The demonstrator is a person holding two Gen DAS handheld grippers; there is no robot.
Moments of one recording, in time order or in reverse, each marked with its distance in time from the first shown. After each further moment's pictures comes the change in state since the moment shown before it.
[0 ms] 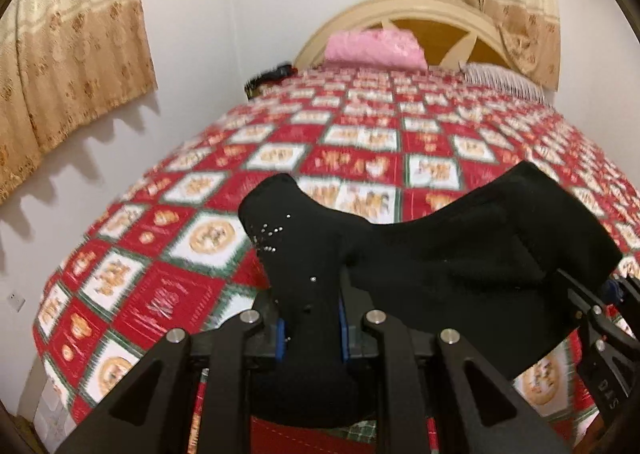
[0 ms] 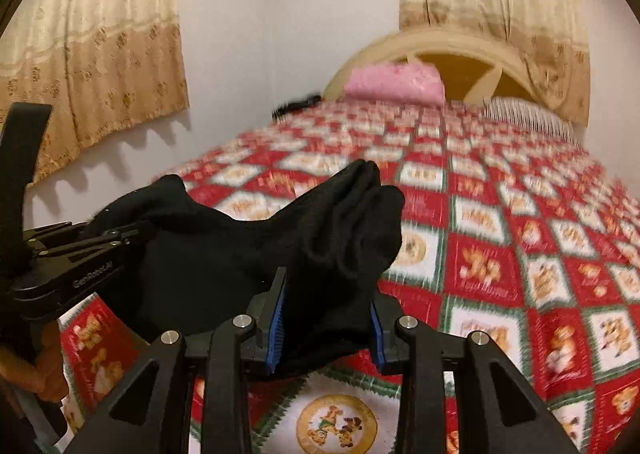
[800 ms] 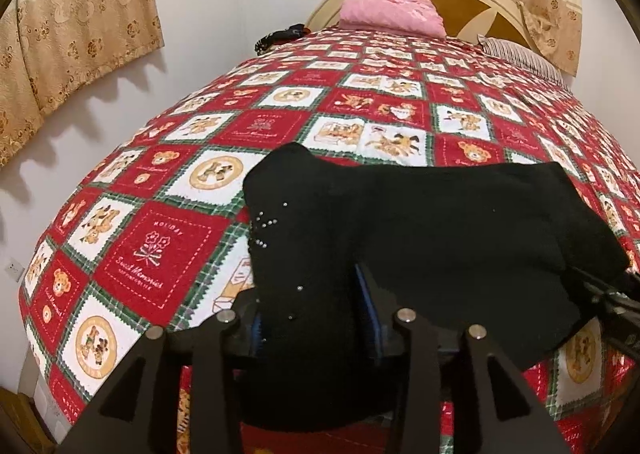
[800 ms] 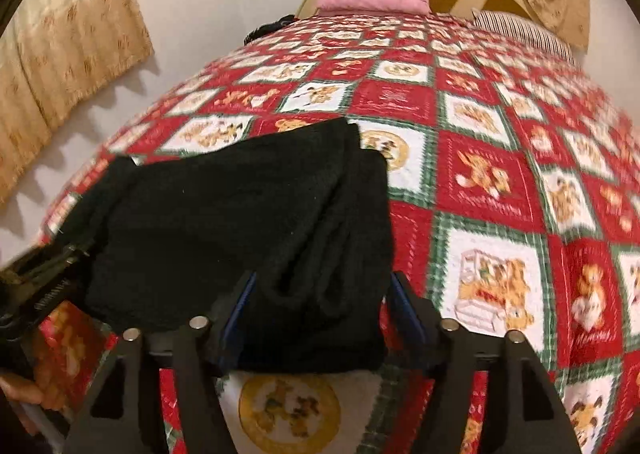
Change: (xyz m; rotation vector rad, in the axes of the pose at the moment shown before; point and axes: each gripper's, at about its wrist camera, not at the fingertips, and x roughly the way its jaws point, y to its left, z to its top) left arm 0.026 0.012 -0.028 -0.040 0.113 0.026; right arm 0.039 -0.042 -0.015 0.137 0.270 0.012
